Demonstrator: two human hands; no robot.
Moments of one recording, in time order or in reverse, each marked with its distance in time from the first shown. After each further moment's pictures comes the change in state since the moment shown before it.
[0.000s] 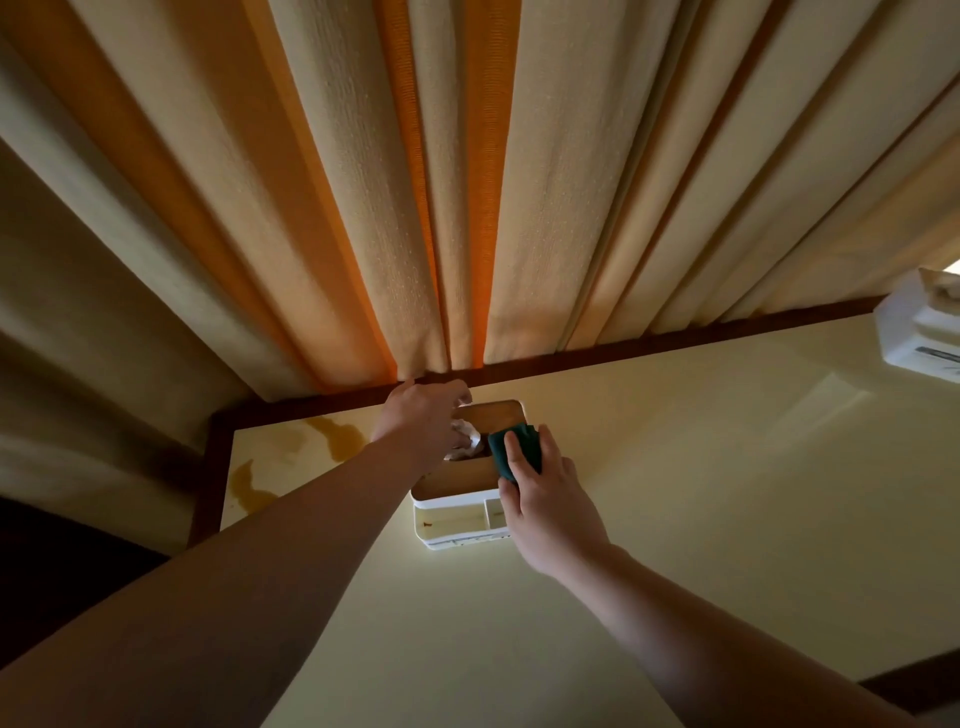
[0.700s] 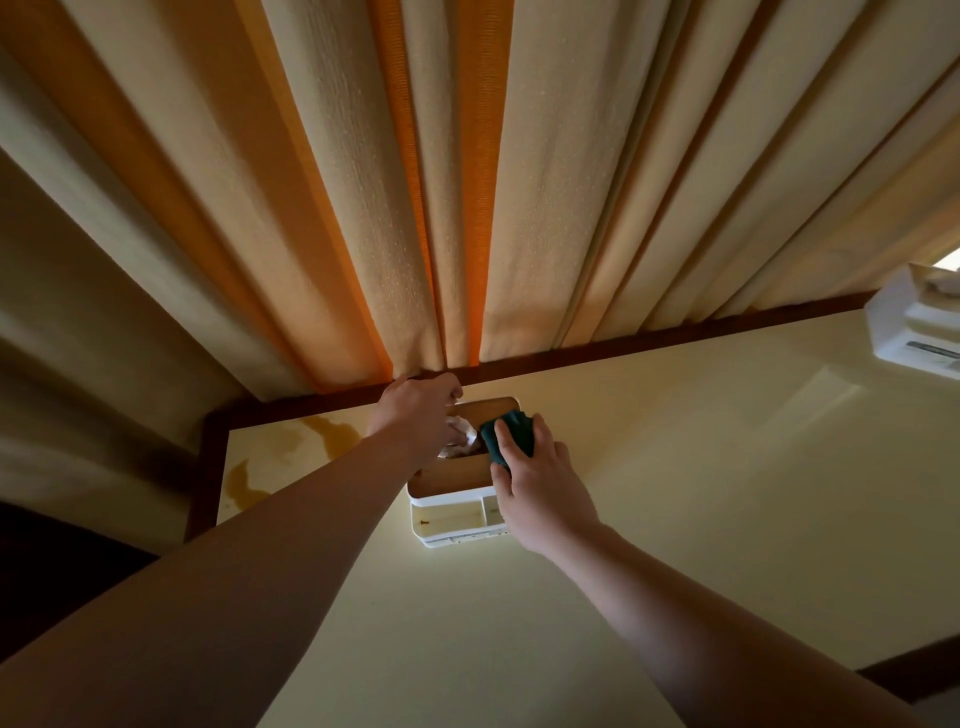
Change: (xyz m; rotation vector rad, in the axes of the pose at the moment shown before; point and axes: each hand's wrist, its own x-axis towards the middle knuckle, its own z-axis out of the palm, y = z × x) left_hand 0.007 -0.005 0.004 0.009 0.029 -0.003; right_hand 0.015 -0.005 -0.004 -0.018 -0.008 0.025
